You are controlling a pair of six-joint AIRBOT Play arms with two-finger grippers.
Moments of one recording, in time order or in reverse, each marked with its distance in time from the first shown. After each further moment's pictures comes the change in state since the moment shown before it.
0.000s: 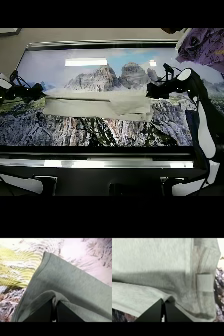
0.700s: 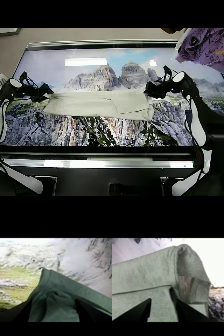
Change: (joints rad) left arm -0.036 -0.161 0.137 -0.013 0.012 -0.027; right arm -0.028 -0.143 0.079 0.051 -0.100 0.042
